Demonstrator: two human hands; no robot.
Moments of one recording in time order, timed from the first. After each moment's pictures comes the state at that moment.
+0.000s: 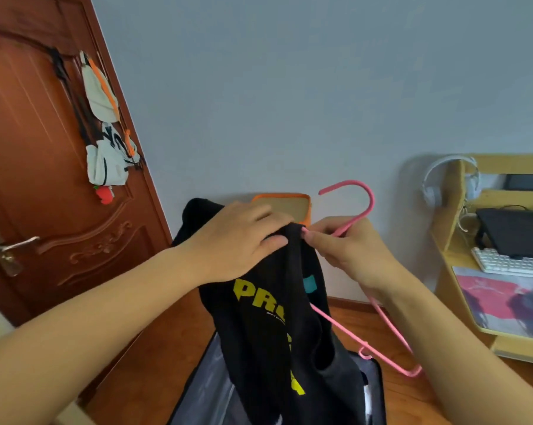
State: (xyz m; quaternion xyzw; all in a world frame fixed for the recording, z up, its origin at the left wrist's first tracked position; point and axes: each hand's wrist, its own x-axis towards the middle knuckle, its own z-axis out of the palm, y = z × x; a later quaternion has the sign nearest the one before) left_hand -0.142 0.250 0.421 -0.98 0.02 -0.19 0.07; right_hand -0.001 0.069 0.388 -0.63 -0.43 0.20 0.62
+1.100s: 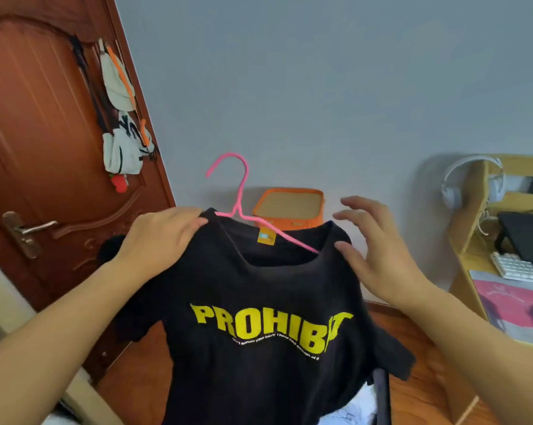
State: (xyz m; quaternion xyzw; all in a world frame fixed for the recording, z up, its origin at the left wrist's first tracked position) left_hand -0.223 0.364 0.378 -0.91 -0.12 -0.38 0.13; right_hand 0.035 0.075 0.347 -0.68 -0.59 -0.19 0.39
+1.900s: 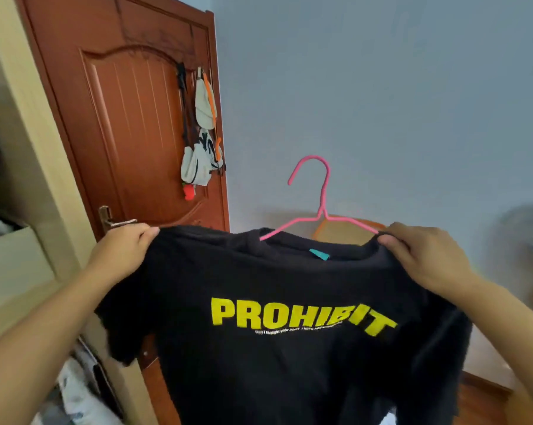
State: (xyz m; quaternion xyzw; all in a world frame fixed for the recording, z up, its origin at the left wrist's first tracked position) left_hand -0.431 0.495 0.384 -0.79 -0.53 -0.30 -0.05; right_hand -0.032 0.189 0.396 -0.71 -0.60 -0.23 0.28
